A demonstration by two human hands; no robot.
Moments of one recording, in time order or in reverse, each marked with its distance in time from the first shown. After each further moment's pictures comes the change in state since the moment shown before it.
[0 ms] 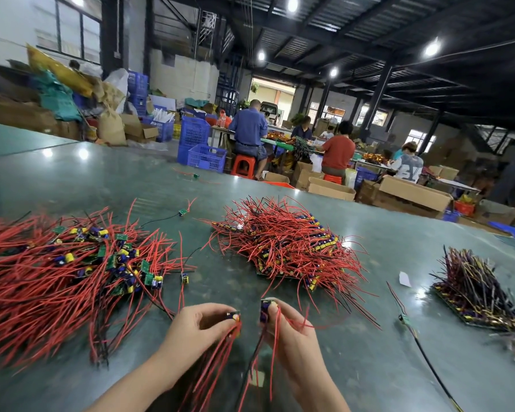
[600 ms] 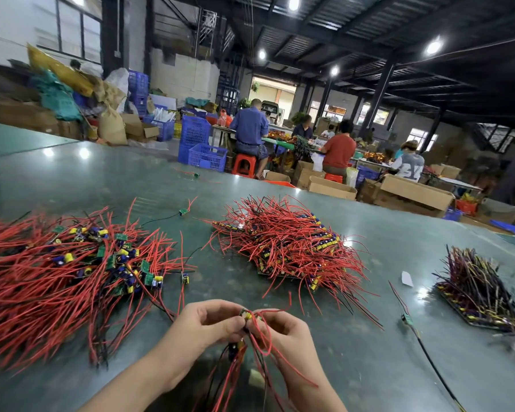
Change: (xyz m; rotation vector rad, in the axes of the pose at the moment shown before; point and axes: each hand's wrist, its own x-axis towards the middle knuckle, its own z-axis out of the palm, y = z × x) left_hand 0.001 0.007 0.000 -0.325 -0.206 -0.023; right_hand -0.009 -0.010 0.007 -0.255 -0.153 -0.050
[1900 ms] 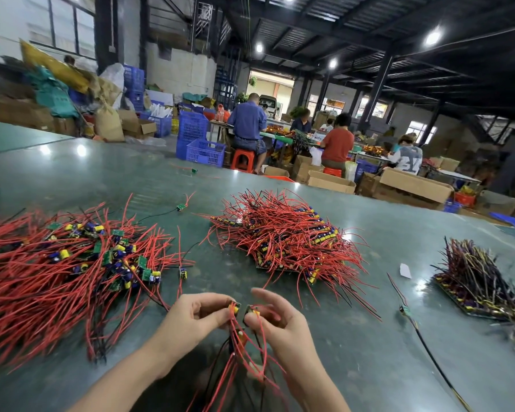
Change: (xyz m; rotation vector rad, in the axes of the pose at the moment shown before) left_hand 0.001 0.005 -0.006 0.302 0.092 0.084; right_hand -0.003 -0.001 0.000 -0.090 0.000 -0.045
